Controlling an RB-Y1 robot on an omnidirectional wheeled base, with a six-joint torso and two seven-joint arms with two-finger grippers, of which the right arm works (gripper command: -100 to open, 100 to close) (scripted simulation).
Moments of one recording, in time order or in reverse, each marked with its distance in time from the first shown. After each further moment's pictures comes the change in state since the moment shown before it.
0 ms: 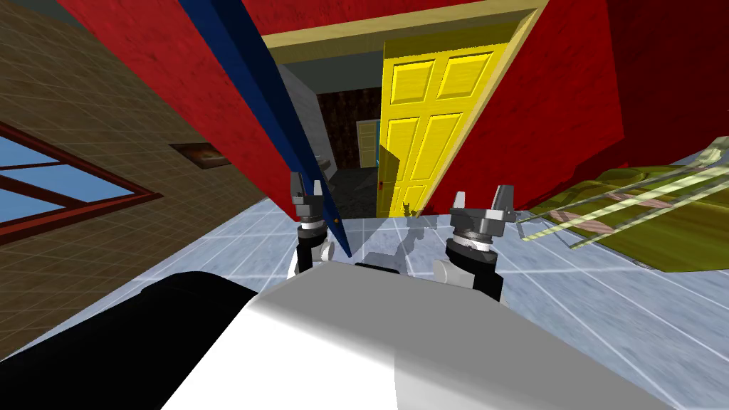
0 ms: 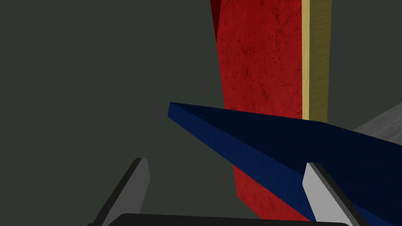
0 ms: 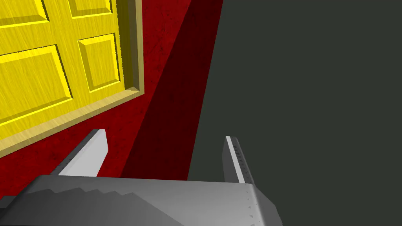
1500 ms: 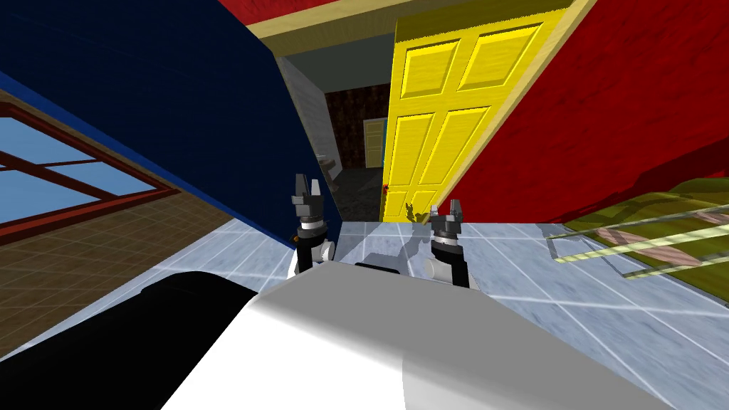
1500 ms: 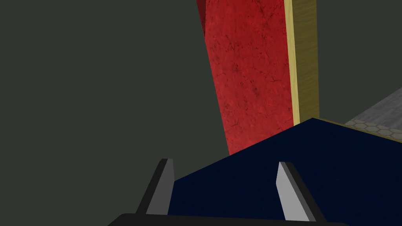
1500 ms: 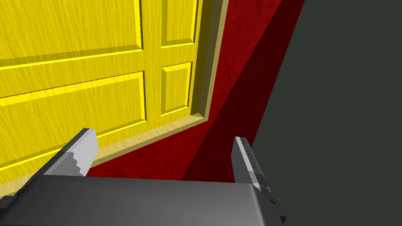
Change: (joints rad) arm -0.097 -0.076 0.011 0.320 -0.030 -0.039 0.071
